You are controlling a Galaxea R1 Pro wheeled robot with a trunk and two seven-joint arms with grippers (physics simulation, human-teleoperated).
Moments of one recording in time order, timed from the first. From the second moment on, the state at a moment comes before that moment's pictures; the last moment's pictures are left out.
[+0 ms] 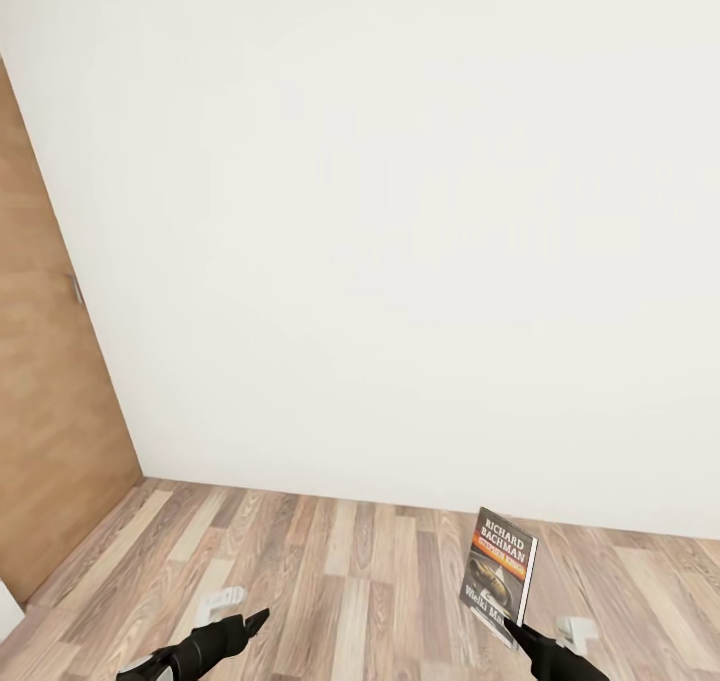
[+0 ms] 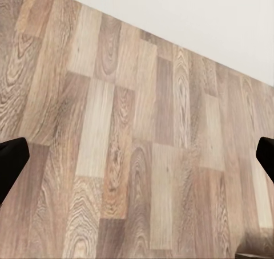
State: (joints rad) left arm -0.49 0.09 0.31 -0.15 0.00 -0.07 -0.53; right arm -0.48 -0.27 0.10 0.04 -0.60 -0.35 0.95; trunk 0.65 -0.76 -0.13
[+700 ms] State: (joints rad) left arm -0.49 0.09 0.31 -0.15 0.00 -0.07 -0.53; right arm -0.48 -0.27 0.10 0.04 -0.60 -0.35 0.95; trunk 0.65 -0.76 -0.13
